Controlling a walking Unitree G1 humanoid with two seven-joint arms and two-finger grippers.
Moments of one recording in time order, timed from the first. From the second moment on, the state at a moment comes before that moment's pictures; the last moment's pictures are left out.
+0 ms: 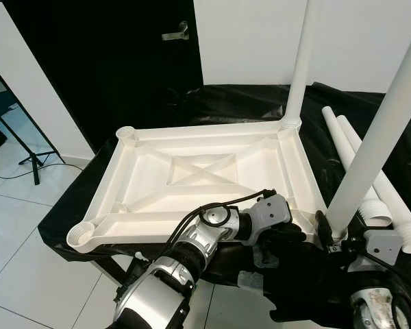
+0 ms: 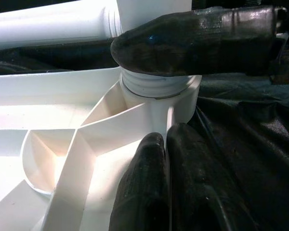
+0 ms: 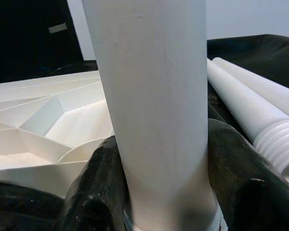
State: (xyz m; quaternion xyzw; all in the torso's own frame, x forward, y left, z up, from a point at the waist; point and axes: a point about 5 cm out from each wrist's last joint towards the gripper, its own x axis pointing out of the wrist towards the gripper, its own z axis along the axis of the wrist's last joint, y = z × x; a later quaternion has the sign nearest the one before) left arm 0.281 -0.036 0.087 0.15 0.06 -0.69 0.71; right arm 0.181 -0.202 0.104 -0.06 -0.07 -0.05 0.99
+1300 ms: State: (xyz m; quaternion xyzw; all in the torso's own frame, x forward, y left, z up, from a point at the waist) left arm 0.283 -0.033 0.087 0.14 0.06 -0.68 0.72; right arm 0.195 -0.228 0.113 -0.12 -0.04 0.19 0.97
